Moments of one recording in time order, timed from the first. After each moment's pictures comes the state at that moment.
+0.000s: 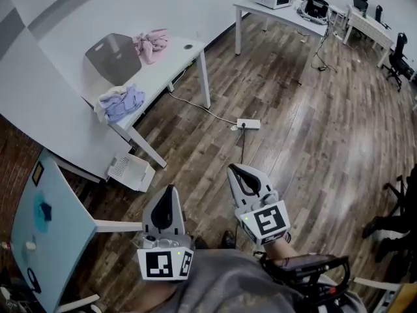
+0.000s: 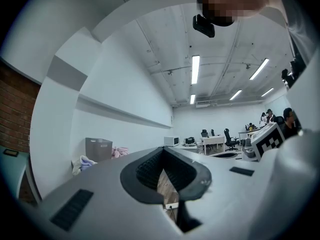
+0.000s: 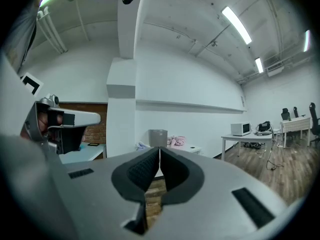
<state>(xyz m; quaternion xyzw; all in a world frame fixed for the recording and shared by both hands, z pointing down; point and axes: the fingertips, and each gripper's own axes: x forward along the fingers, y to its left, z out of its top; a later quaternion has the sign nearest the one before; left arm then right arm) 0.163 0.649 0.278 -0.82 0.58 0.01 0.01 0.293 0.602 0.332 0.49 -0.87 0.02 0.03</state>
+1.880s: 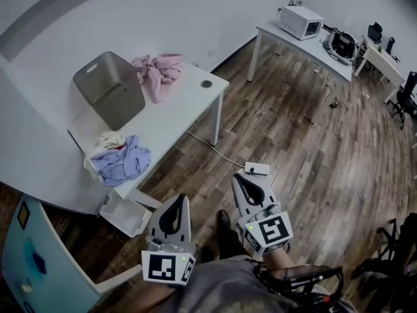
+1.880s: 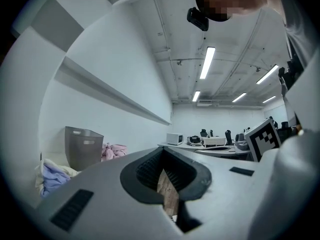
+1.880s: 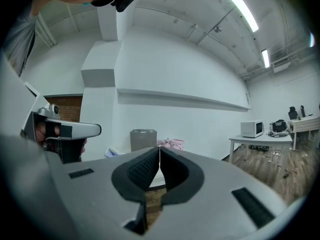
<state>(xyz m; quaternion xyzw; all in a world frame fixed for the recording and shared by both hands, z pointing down) 0.096 0.293 0.314 -0.84 0.55 0.02 -0.04 0.219 0.245 0.342 0.49 -0.87 0.02 0.04</state>
